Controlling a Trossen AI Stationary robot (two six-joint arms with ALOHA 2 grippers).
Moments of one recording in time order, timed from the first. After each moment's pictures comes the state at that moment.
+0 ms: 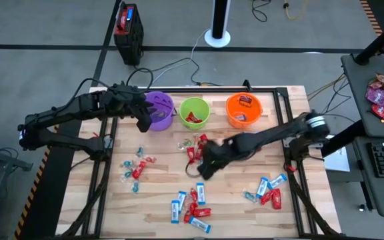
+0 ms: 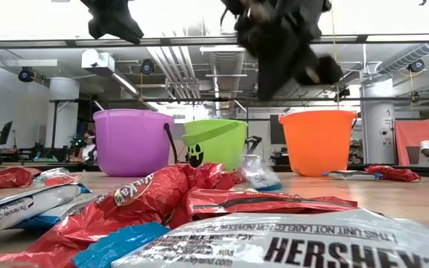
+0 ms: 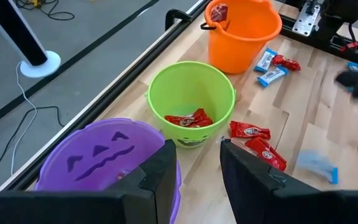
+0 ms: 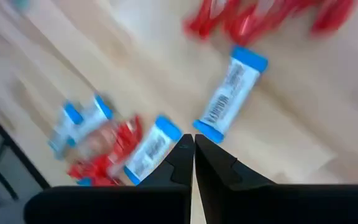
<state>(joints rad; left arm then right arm) 0.26 1.01 1.15 -0.79 -0.20 -0.22 0.19 1.74 1.38 -0.73 0.00 1.10</state>
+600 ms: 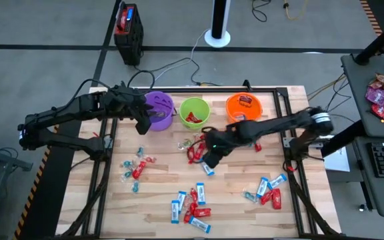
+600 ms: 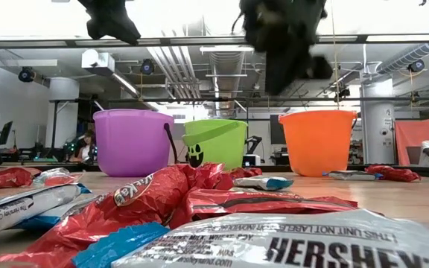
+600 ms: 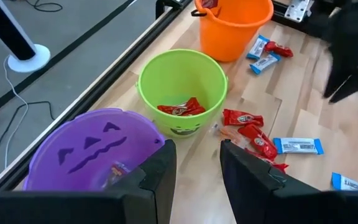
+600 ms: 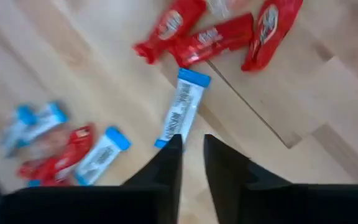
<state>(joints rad) 0.25 1.01 1.15 -0.82 -0.17 -0.21 0.09 1.71 1.36 -0.83 -0.03 0.87</state>
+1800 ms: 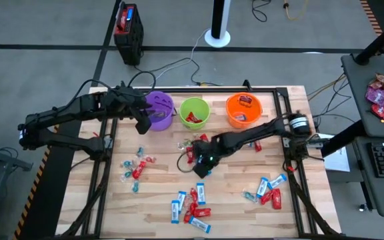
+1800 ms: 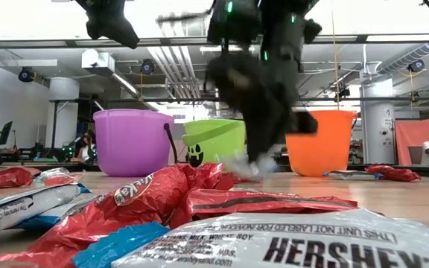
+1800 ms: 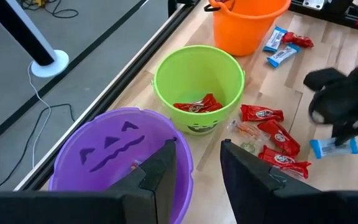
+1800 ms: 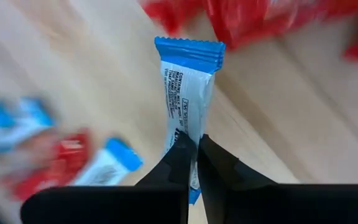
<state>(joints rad) 0.25 1.02 1.15 -0.83 -0.23 -0.16 0.08 1.92 1.36 -0.63 -0.16 0.88</state>
